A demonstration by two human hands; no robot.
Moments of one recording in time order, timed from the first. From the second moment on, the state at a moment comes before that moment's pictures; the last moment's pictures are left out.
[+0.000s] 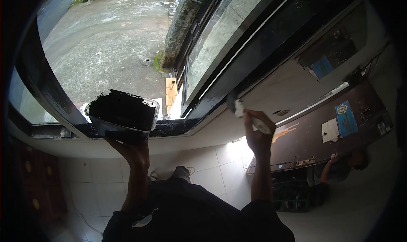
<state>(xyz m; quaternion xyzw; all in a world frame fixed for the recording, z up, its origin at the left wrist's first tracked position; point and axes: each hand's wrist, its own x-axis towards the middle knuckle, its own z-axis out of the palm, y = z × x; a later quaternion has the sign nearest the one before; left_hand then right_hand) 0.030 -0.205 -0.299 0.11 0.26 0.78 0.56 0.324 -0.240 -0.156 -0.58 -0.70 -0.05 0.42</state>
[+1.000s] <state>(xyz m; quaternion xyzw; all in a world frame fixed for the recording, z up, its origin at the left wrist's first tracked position) 0.031 -0.211 -0.272 0.09 0.21 0.75 0.62 0.326 -0.222 -0.151 -0.43 -0.63 -0.39 0.51</state>
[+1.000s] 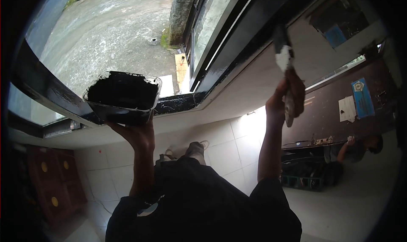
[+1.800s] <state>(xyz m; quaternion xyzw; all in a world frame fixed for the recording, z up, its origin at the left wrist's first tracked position) 0.023 -0.214 -0.288 0.12 0.18 0.75 0.62 0.309 -0.229 -0.343 -0.56 -0.66 -0.19 0.46</state>
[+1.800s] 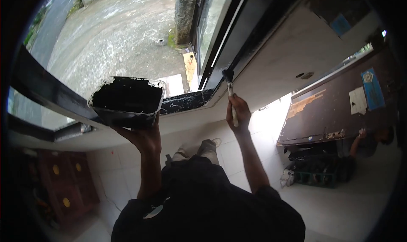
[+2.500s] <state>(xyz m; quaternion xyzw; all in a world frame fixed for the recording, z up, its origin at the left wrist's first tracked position) 0.001 -0.282 -0.305 0.10 0.21 0.75 0.62 0.311 -0.236 -0.190 -0.45 -0.61 -0.41 0.50</state>
